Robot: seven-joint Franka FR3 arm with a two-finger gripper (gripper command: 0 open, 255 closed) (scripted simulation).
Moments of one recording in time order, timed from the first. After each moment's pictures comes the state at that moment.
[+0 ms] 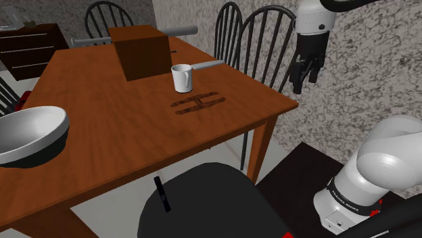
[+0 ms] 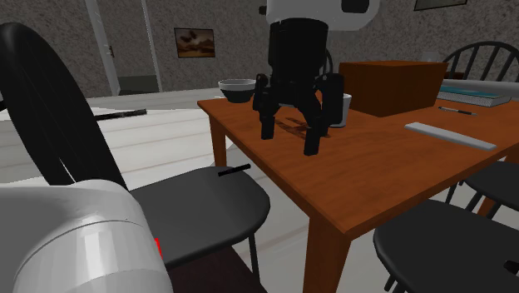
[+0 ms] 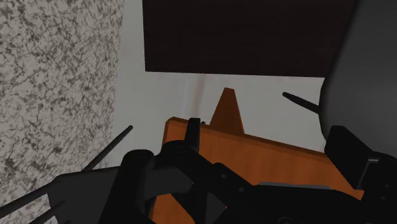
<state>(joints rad) -0.01 -0.84 0.04 -2.44 -0.06 1.45 0.04</state>
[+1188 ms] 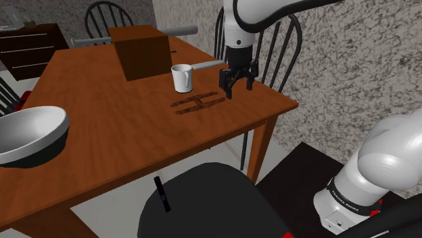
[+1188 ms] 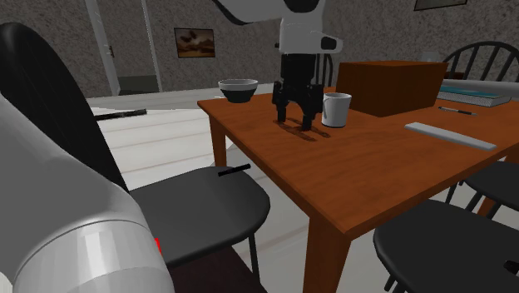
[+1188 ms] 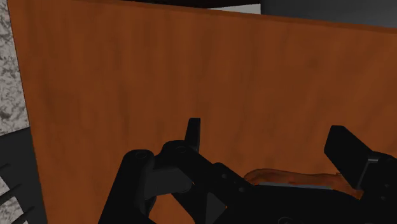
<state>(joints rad) 0.02 -0.35 0.26 -2.19 0.06 1.76 0.36</state>
